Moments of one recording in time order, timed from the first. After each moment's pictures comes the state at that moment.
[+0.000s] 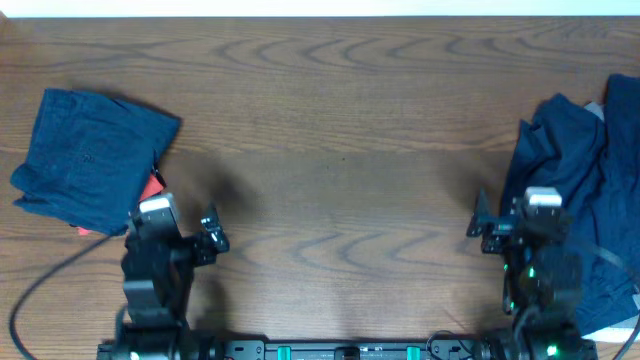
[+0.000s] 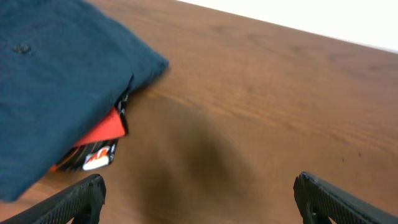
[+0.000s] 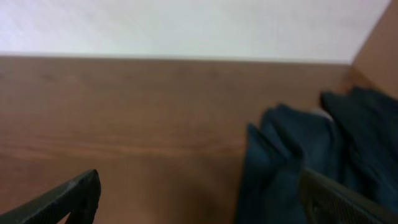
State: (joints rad) left arm 0.01 0.41 0.45 -0.56 -0.05 -0.22; right arm 0.09 0.40 0.36 -0.28 0.18 0.01
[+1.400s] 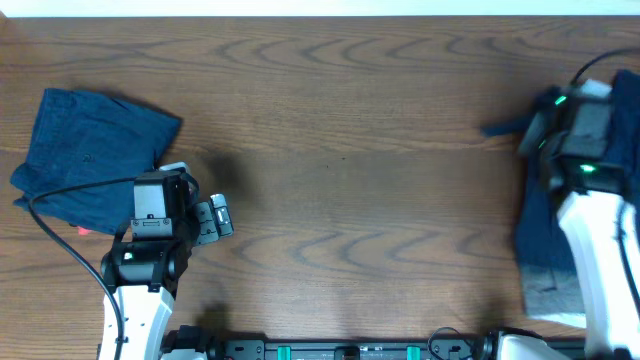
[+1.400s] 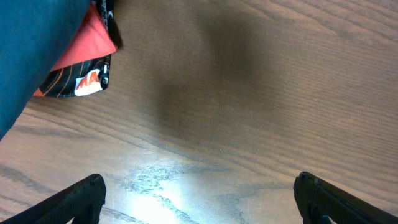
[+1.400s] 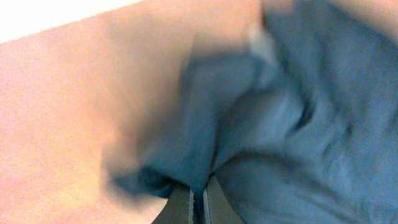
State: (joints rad) left arm 0.01 0.94 0.72 -0.80 -0.03 -0.22; right arm -0.13 1.31 1.09 -0.44 0.25 0.21
